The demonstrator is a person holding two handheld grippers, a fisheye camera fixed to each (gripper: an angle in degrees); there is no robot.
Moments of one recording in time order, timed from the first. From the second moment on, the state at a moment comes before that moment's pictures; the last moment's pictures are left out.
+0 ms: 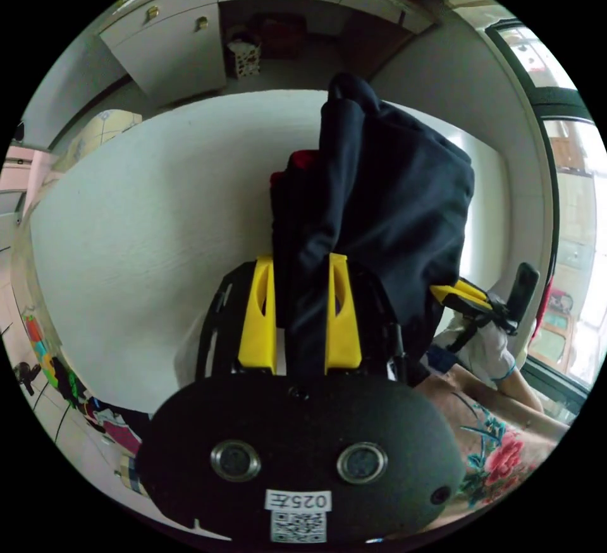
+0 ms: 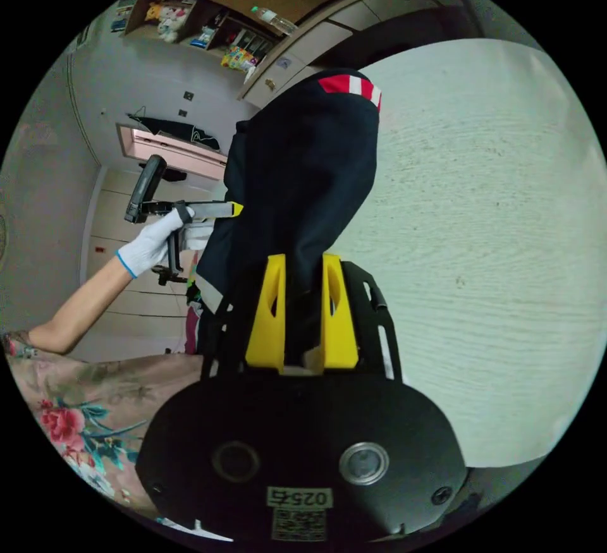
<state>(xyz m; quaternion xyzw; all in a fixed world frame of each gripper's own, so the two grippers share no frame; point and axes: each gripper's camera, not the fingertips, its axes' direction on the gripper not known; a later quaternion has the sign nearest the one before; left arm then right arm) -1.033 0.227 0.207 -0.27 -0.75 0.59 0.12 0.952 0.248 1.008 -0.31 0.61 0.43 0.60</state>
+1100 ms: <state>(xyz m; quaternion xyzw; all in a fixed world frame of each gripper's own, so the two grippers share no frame) -0.371 0.273 -0.201 0.11 -0.44 0.56 0.69 1.294 0.489 1.830 -0.79 0.15 0.35 0.48</state>
